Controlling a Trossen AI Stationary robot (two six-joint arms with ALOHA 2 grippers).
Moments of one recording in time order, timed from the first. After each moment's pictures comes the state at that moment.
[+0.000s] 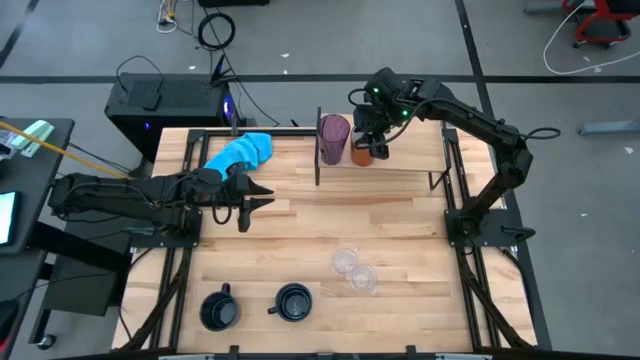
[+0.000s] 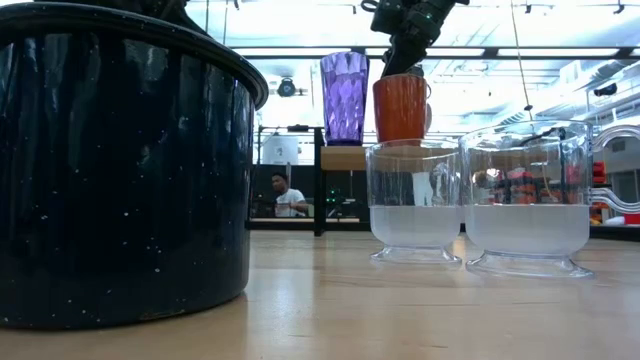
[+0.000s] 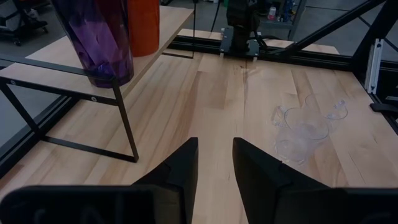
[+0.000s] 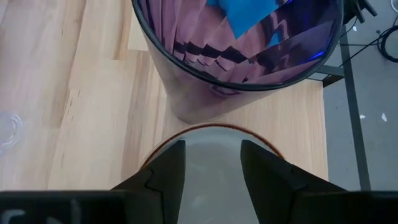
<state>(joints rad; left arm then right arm) 0.02 0.81 0.61 -0.13 -0.16 -0.10 -0.55 1.62 1.74 -1.10 -0.24 -0.56</state>
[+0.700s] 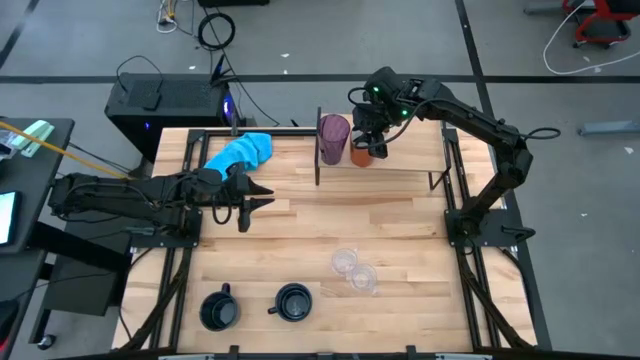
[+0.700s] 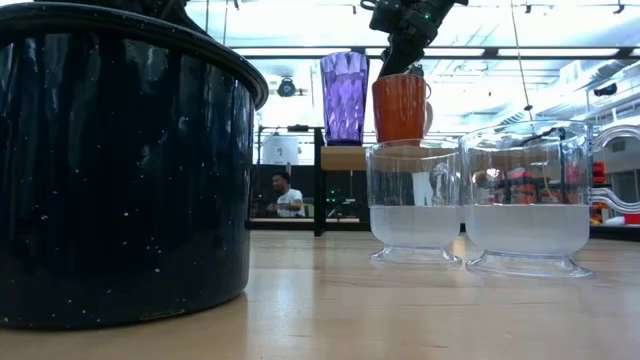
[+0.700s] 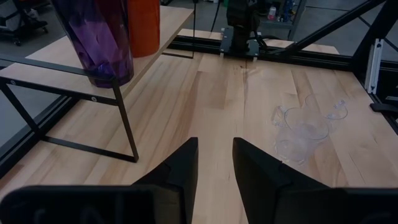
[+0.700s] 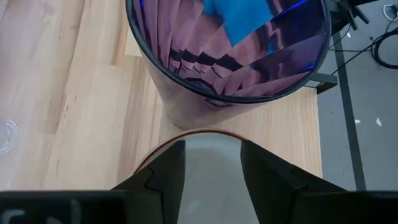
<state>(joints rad) 0.02 0.81 0.61 -0.13 -0.16 -0.10 -0.55 1.62 1.74 -1.07 -0.24 -0.56</state>
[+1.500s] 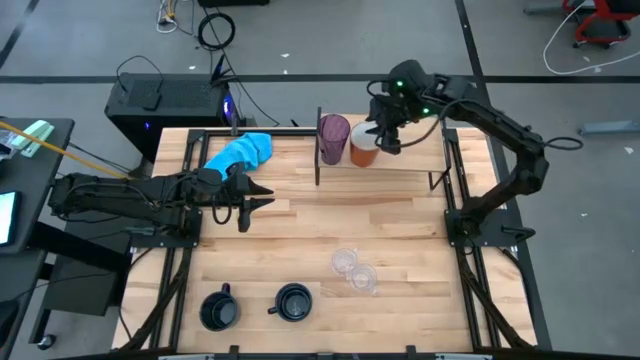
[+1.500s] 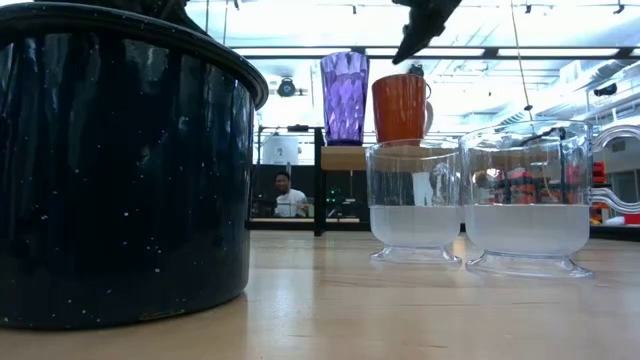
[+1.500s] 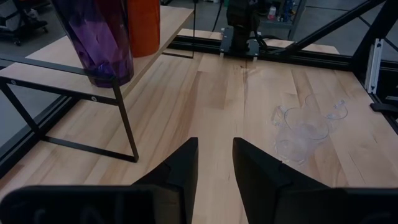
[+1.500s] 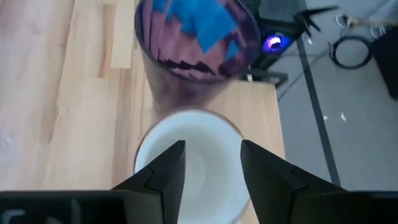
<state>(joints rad) 0.02 0.81 0.61 -0.13 -0.16 -0.10 -0.56 1.48 1.74 -1.11 -0.17 -0.49</state>
